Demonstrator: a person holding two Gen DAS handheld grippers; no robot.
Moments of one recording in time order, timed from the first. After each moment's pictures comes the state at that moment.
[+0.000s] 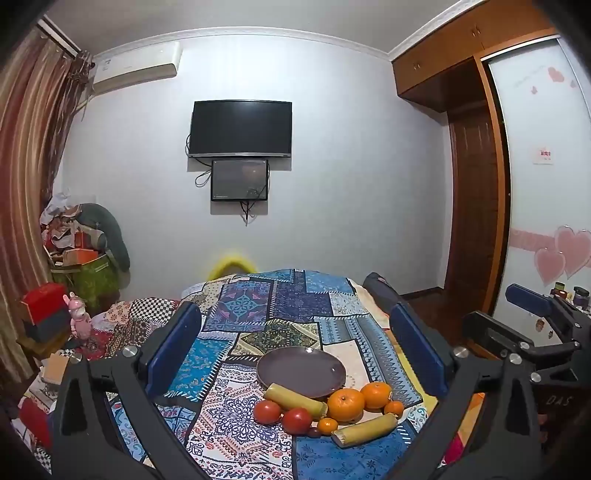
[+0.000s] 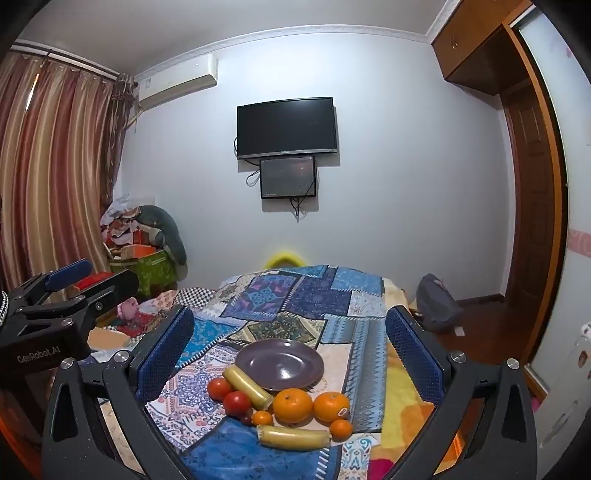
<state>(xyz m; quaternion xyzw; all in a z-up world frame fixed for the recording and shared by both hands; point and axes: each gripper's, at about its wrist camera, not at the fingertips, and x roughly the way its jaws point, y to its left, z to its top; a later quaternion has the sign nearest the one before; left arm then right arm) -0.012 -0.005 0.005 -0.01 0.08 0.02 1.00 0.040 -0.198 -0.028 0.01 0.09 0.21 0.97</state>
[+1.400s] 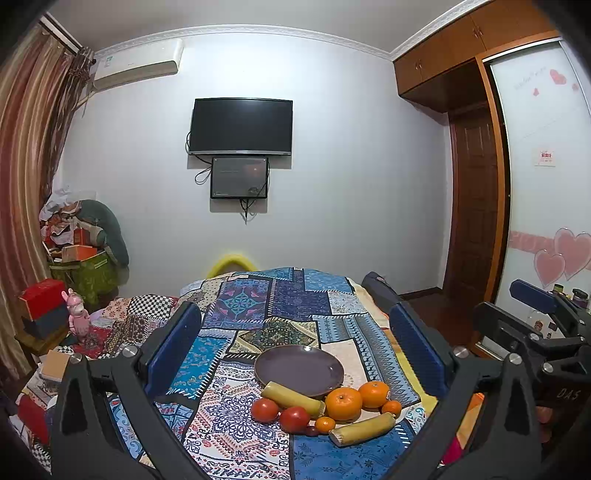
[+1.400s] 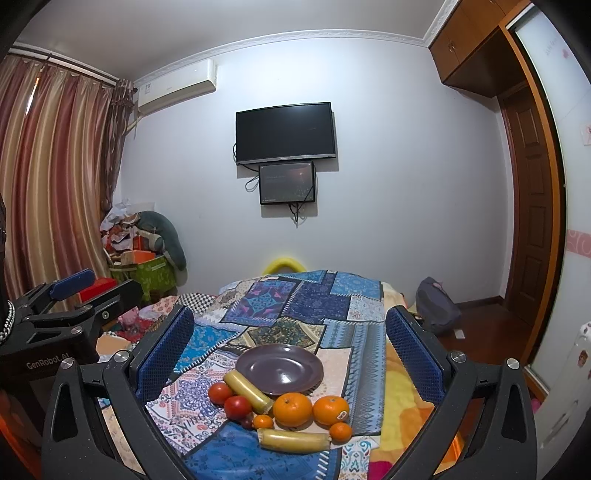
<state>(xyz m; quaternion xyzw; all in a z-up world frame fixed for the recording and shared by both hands) -0.010 -0.005 0.002 -0.01 0.08 0.02 1.00 0.036 -0.199 -0.025 0.01 0.08 0.21 0.98</state>
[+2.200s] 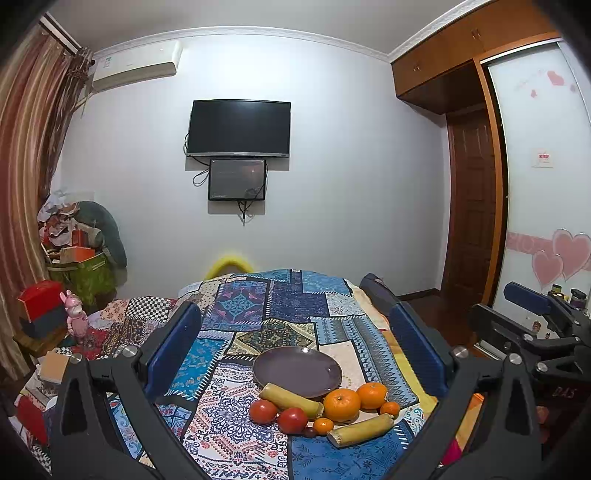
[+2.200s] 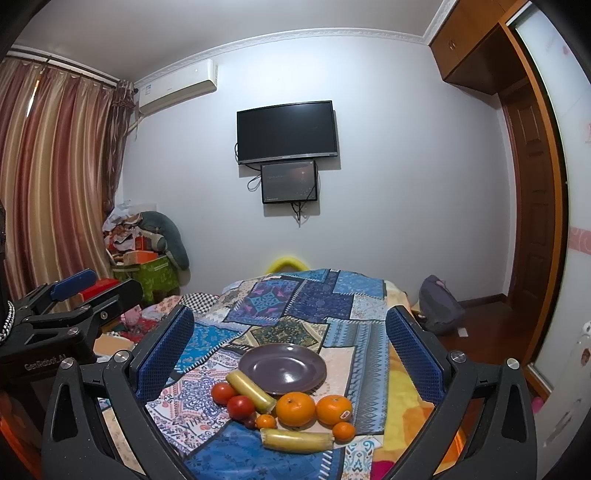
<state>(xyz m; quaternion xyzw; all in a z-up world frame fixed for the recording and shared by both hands) -0.011 -0.007 0.003 -0.01 0.08 0.02 1.00 0.039 -0.199 -0.025 0.02 0.08 0.21 0.97</state>
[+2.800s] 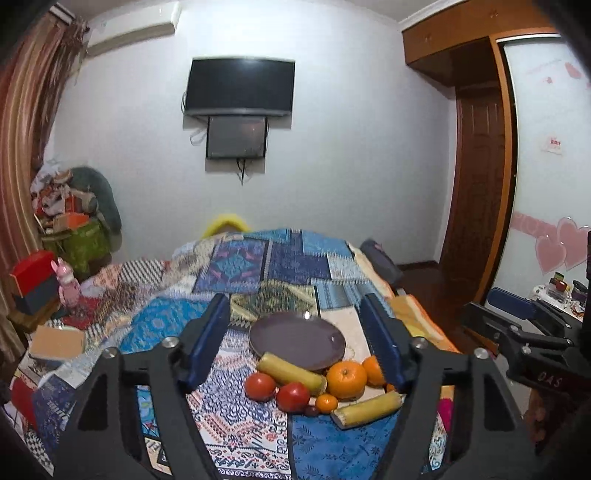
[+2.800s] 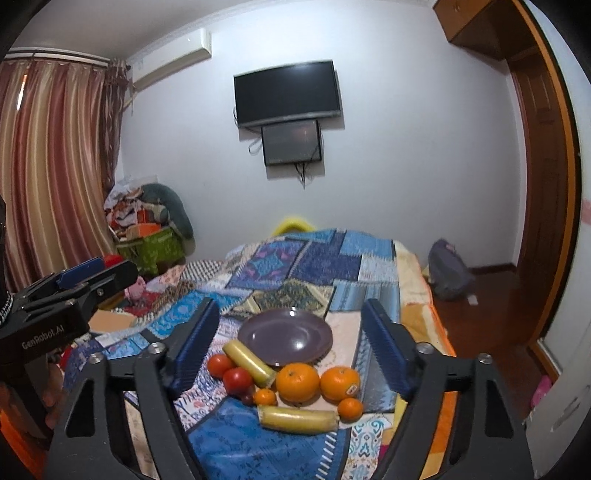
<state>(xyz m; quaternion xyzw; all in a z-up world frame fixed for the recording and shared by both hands) 0.035 0.013 -0.031 -0.04 0.17 0.01 0.99 0.085 -0.201 -0.064 0.02 0.17 0.23 0.96</state>
